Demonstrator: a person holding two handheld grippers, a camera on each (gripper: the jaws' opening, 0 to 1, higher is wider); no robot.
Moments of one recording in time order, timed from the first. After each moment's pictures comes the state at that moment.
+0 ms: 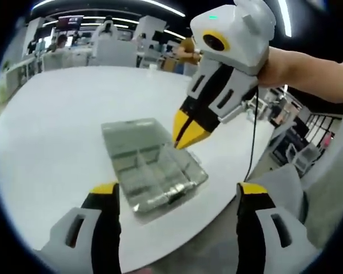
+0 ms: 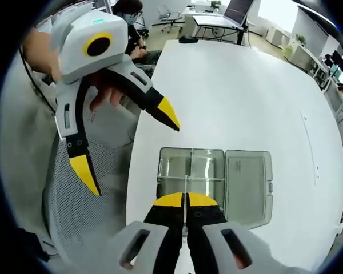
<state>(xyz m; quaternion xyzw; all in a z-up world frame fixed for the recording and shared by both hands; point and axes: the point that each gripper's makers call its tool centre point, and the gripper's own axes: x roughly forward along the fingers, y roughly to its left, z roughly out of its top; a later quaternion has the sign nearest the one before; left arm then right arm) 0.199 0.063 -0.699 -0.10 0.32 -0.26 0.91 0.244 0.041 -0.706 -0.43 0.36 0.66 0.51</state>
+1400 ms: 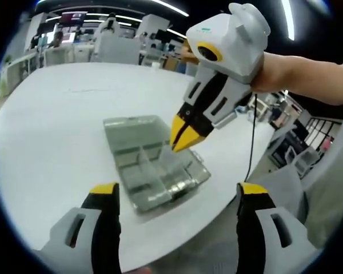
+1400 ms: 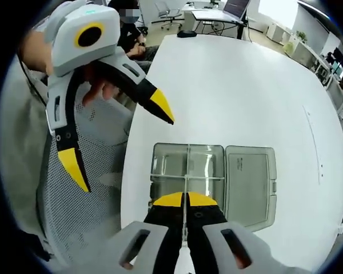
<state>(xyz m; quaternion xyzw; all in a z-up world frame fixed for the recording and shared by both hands) 0.198 0.066 -0.705 -0.11 0.33 -0.26 0.90 0.249 0.042 -0.724 -0.43 0.37 0.65 0.50</state>
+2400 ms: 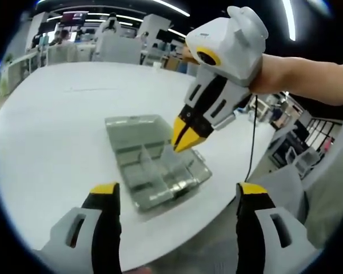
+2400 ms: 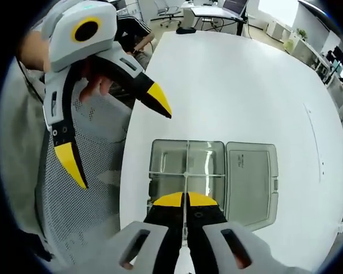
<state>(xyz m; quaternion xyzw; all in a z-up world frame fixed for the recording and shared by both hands) 0.197 0.069 -0.706 -0.11 0.33 -0.25 0.90 0.250 0.041 -0.728 -0.44 0.37 0.65 0.50</state>
